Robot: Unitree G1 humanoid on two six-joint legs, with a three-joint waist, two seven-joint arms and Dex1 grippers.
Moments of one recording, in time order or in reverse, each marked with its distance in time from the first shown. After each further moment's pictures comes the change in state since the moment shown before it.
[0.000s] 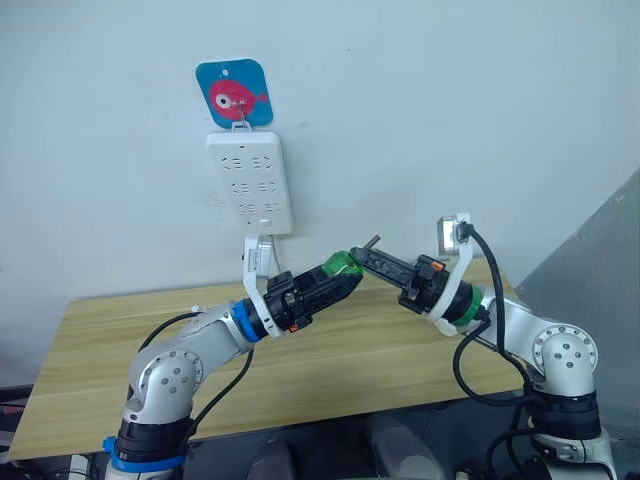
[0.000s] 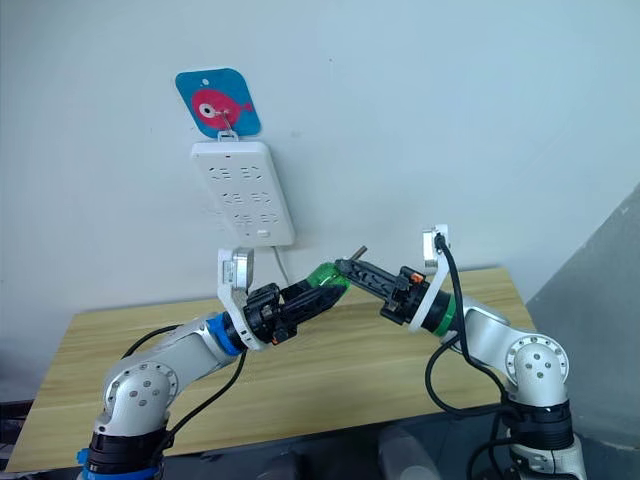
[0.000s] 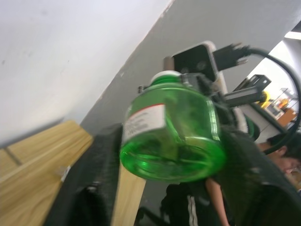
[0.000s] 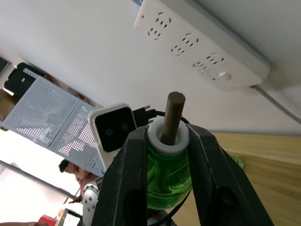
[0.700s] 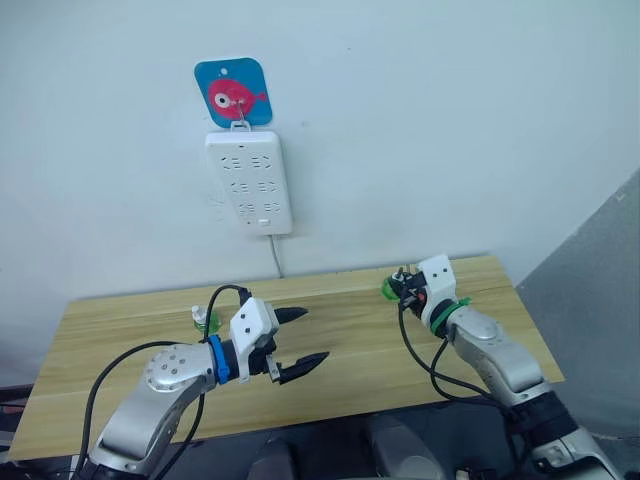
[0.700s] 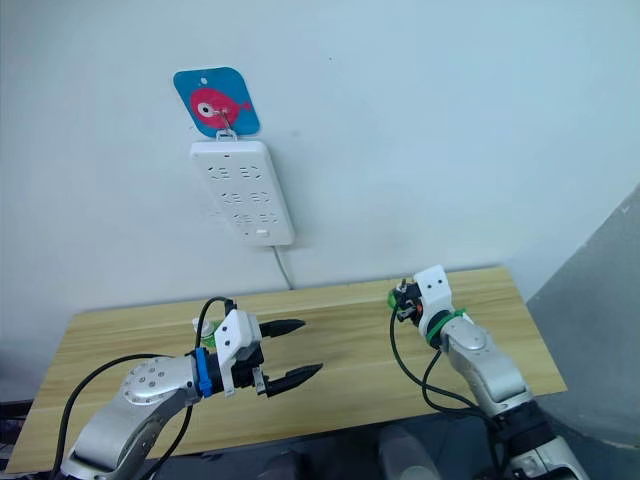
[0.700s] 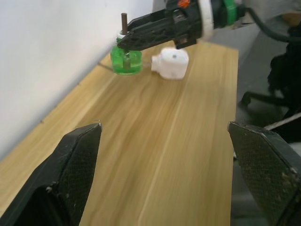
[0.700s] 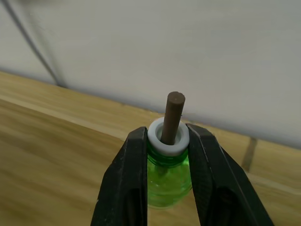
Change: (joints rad) left arm 0.287 0.233 -0.179 0.064 0.730 -0.597 -0.242; right arm 0.045 -0.048 0.329 0.518 -1.309 -0.733 0.163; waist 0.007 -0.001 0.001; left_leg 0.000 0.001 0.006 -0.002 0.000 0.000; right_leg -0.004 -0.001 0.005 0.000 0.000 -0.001
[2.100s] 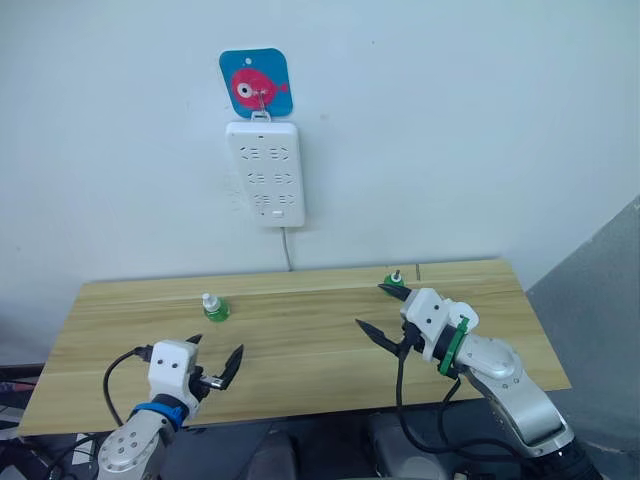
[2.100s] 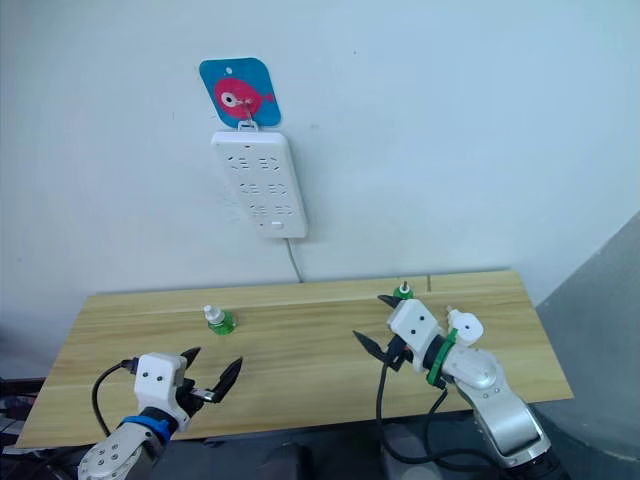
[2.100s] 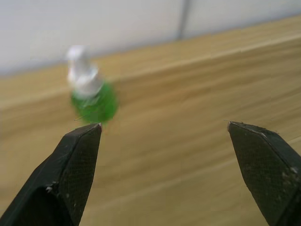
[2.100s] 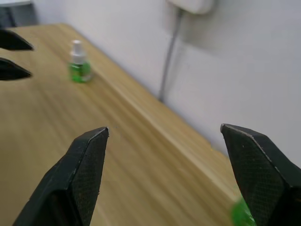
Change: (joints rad) left arm 0.240 -0.277 0.358 0.254 0.079 -0.121 0.421; right arm 0.176 -0.076 0.026 -0.497 -0.175 0.049 0.397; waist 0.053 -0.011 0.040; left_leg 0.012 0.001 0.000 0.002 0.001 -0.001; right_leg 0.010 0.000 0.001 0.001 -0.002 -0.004
